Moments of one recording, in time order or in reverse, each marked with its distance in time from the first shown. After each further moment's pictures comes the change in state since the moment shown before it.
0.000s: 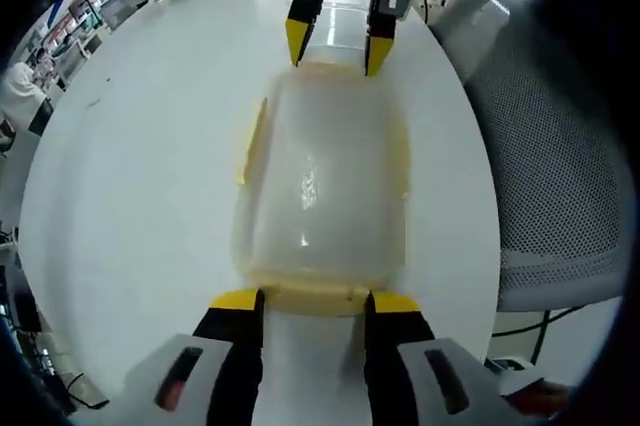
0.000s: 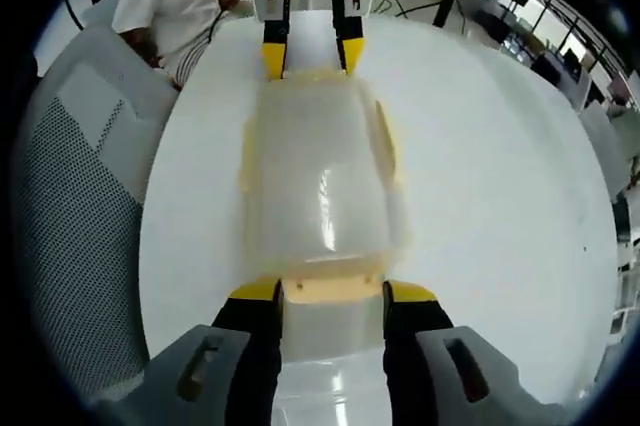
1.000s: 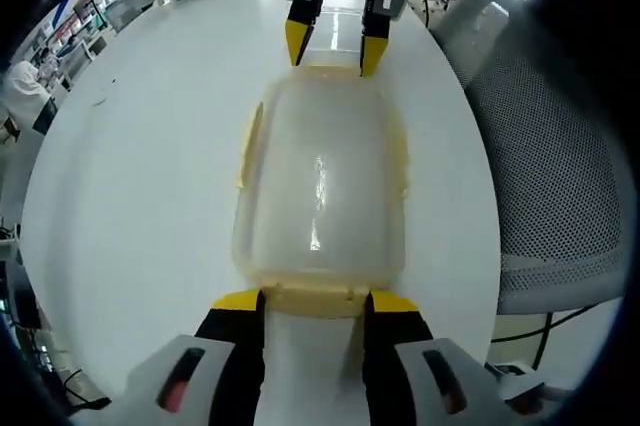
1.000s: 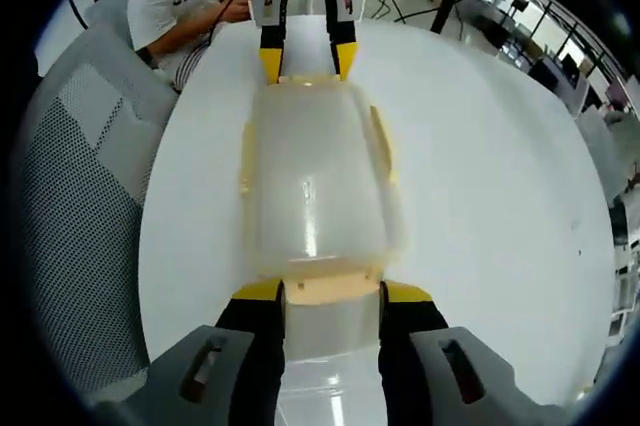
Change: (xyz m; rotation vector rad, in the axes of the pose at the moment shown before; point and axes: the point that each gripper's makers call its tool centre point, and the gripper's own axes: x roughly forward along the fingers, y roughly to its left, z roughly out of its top) left arm -0.008 -0.001 0.000 -0.020 -0.036 0.025; right arm -0.008 0.002 0.003 0.035 -0.033 0.027
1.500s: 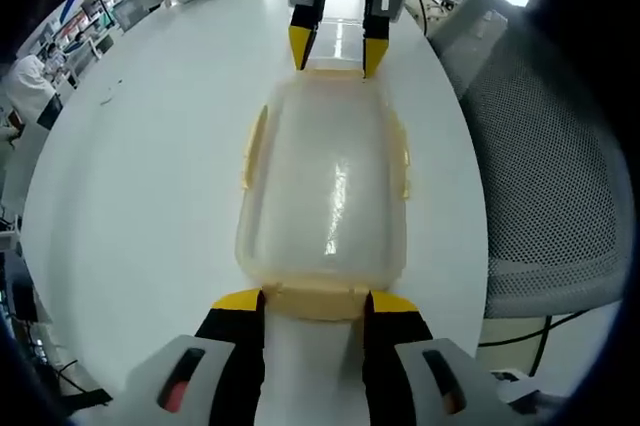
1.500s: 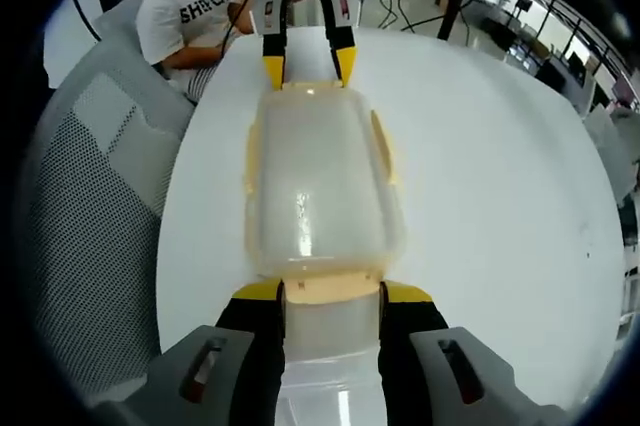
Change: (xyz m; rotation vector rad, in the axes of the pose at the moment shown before) left arm -0.007 -0.011 -0.001 -0.017 -0.011 -0.001; right arm -0.008 0.004 0.007 -0.039 -0.031 0.018
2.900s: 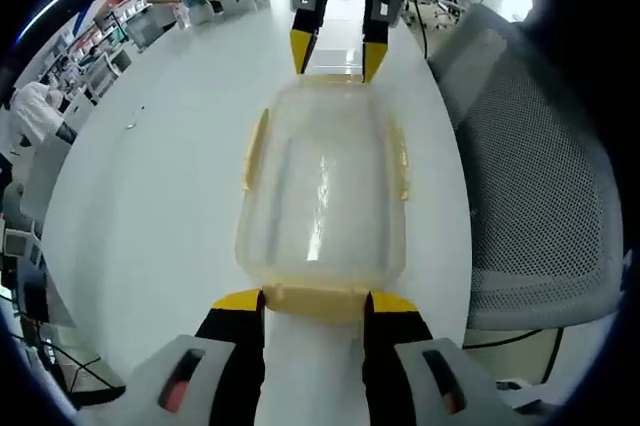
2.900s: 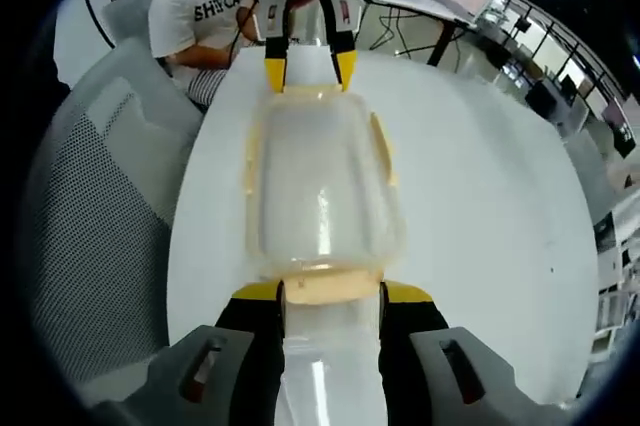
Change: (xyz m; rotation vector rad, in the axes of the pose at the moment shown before) left arm -0.037 0.000 0.027 0.010 -0.058 0.083; right arm -0.045 -0.004 0.013 -0.073 -0.009 -0.086
